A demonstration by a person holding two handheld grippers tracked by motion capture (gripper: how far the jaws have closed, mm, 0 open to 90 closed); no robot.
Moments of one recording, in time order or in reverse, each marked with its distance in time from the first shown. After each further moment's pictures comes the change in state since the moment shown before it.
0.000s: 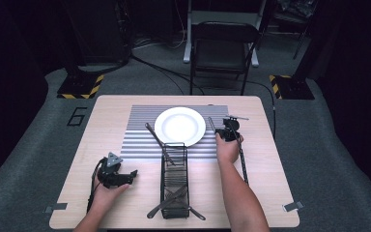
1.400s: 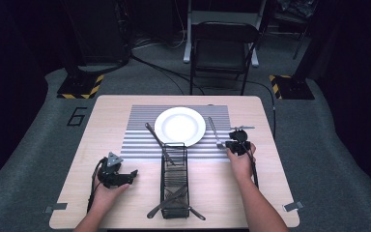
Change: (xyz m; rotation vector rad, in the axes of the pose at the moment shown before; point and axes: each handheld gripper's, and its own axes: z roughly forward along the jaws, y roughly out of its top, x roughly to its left) left arm 0.000 0.001 0.000 0.008 -0.003 -0.001; right arm -0.020 -0.031 -0.051 0.069 -0.064 -0.303
